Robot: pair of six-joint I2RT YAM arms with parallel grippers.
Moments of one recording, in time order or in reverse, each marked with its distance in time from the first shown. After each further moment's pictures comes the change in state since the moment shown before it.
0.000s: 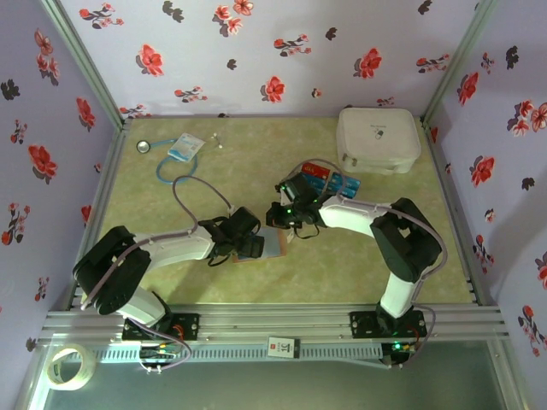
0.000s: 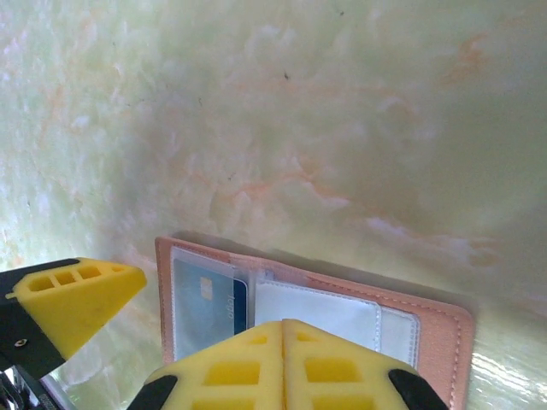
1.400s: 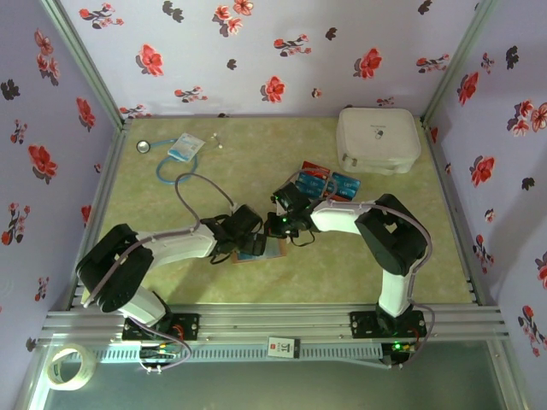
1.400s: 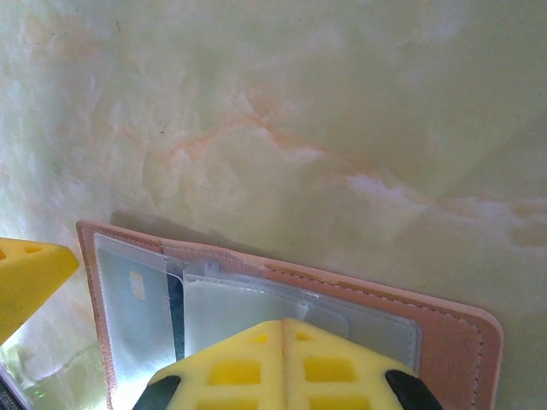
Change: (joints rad) left arm -0.001 0.022 0.022 0.008 -0.006 0.018; right arm 0.045 0.093 -0.015 0.030 -0.006 0.023
